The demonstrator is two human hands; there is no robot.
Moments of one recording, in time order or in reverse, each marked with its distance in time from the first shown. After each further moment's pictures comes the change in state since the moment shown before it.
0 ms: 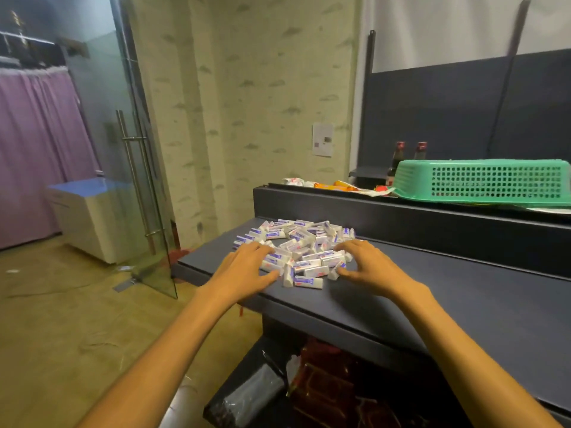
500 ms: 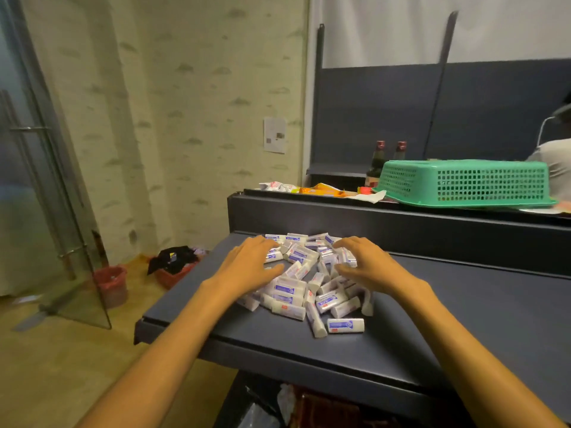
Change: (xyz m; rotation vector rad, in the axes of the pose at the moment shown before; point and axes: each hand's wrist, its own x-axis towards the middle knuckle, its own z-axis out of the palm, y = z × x) left_hand 0.143 -0.085 0.035 -0.120 -0.046 0.215; right_hand 0.100 -0.012 0.032 -0.070 0.036 0.259
